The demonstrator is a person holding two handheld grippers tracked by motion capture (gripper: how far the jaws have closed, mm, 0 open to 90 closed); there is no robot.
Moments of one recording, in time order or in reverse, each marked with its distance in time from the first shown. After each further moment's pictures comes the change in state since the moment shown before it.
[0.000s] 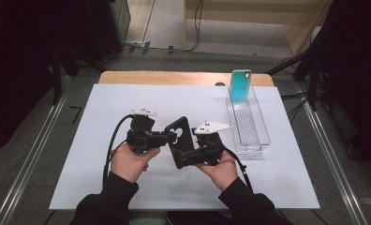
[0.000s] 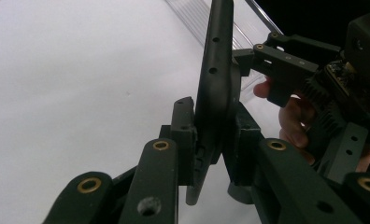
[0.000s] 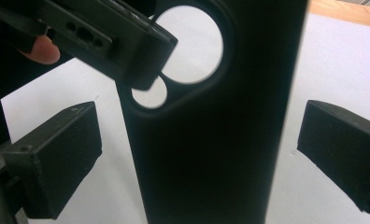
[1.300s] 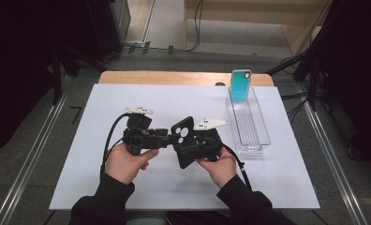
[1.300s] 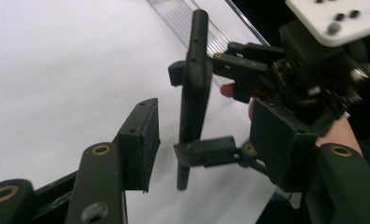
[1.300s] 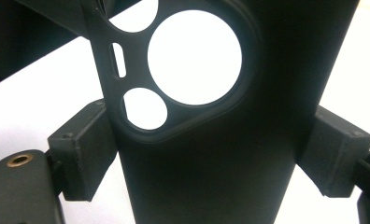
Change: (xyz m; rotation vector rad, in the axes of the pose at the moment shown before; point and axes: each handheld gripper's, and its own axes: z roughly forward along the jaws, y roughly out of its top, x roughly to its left) left arm -0.002 0.005 -0.016 -0.005 -0.055 0.018; right arm -0.011 0.001 0.009 0.056 -0.034 0.025
